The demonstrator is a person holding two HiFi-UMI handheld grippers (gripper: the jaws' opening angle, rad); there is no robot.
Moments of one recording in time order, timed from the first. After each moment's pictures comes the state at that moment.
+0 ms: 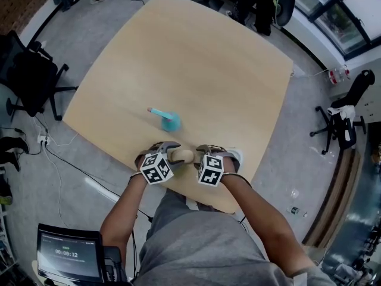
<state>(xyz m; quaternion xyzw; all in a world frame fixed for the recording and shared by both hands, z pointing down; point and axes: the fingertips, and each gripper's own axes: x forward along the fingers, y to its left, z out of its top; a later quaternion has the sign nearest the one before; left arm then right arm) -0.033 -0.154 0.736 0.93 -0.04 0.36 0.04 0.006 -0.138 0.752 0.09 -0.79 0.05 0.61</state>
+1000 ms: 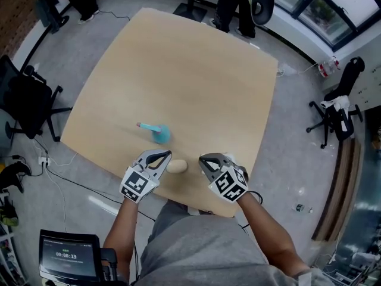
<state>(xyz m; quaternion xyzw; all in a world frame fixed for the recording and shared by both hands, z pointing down) -0.055 -0.209 0.587 0.96 -0.20 0.14 0.09 0.029 -0.170 0.620 0.30 -0.86 0.09 0.40</state>
